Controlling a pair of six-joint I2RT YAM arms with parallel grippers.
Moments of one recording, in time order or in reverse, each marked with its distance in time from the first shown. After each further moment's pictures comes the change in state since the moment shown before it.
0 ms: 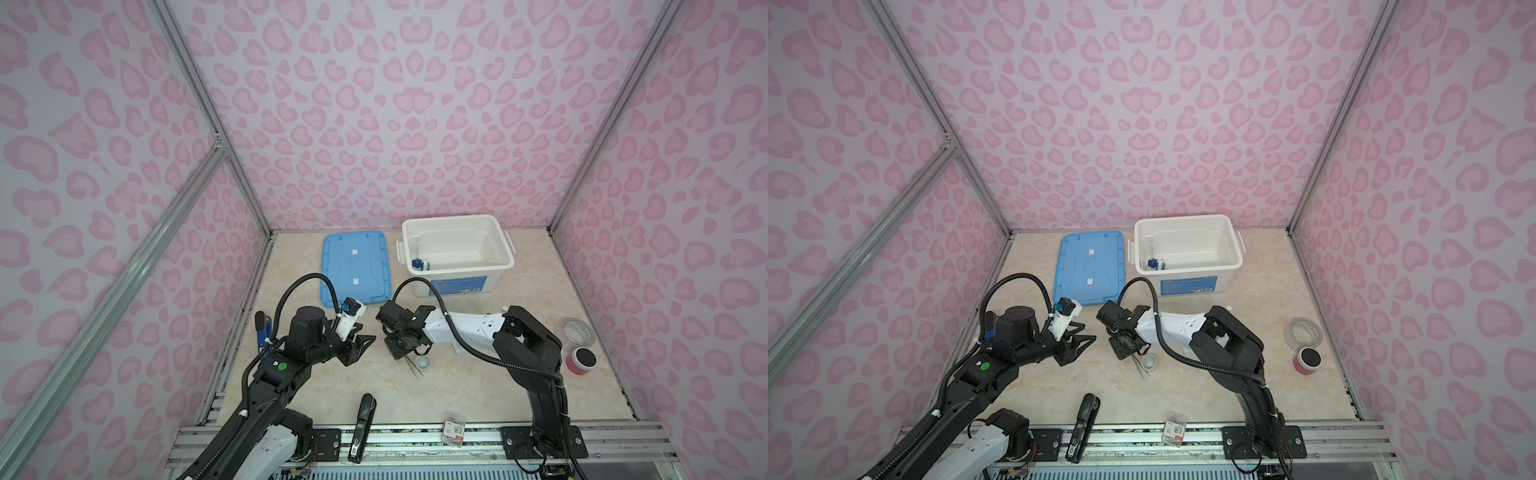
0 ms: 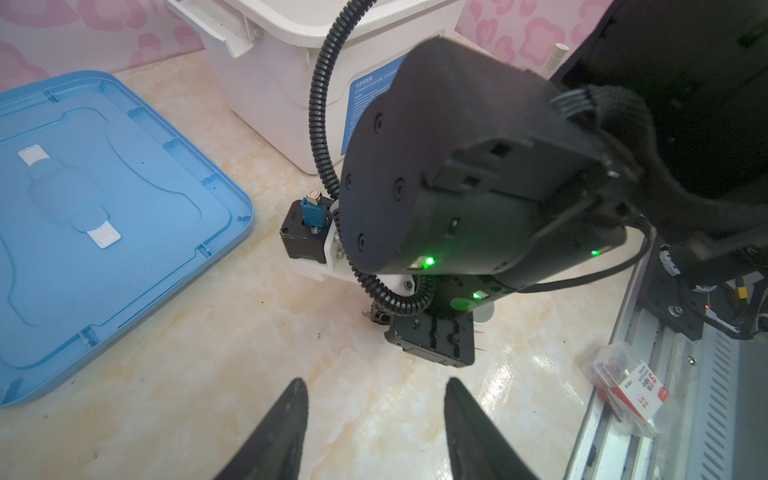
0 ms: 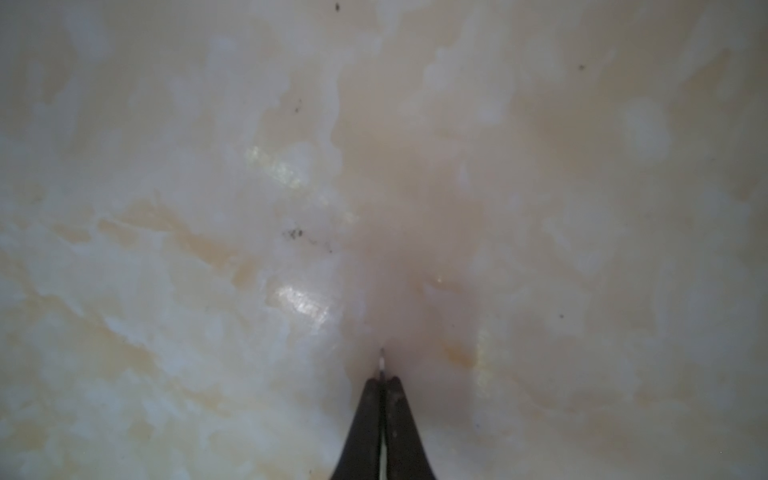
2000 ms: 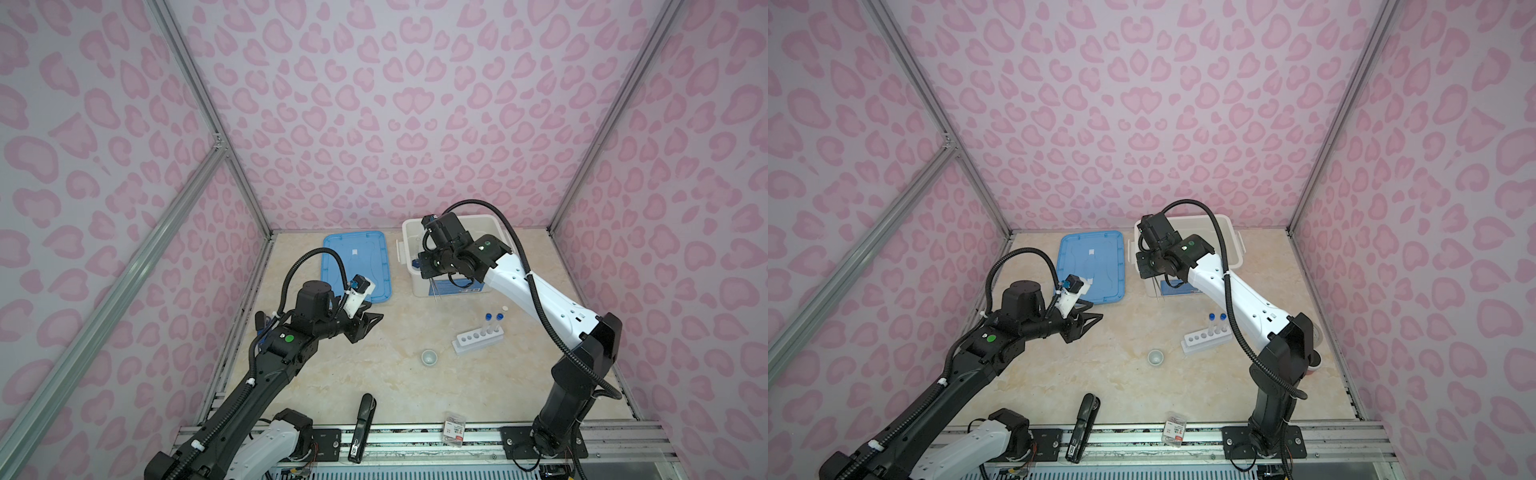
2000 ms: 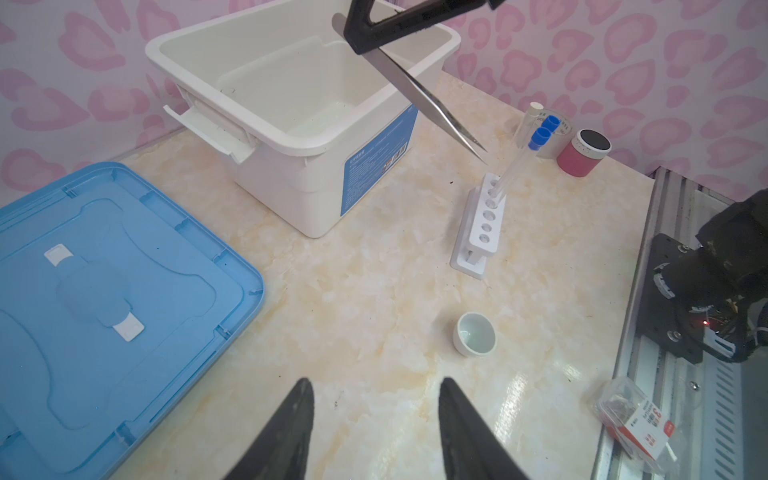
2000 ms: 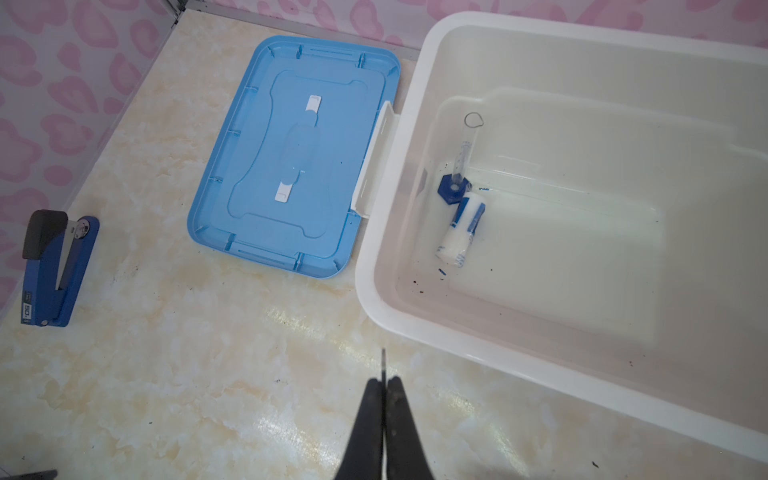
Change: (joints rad) left arm -0.018 0.217 0.230 0.031 0.034 0.067; right arm -0.316 -0.244 0.484 -0.305 0.068 -0.130
